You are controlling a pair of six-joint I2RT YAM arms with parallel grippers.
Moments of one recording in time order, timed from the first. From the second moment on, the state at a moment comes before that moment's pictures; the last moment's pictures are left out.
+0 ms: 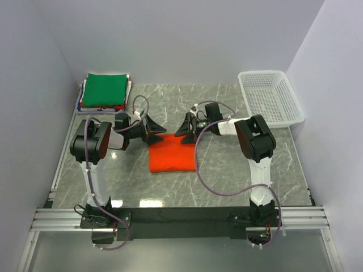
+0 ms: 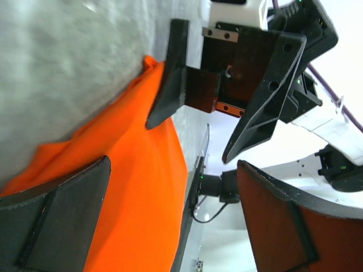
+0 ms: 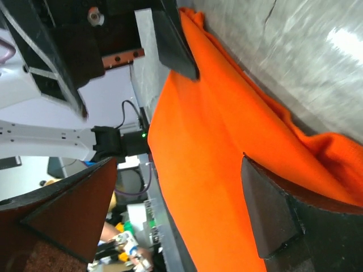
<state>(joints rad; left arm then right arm) -0.15 2.06 0.84 0.83 1.04 -1.08 0.37 2.17 1.25 0.17 -1.07 0.75</state>
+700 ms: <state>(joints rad) -0.20 1.76 0.73 0.63 1.08 -0.99 0.42 1.87 0.91 0.44 -1.05 0.98</state>
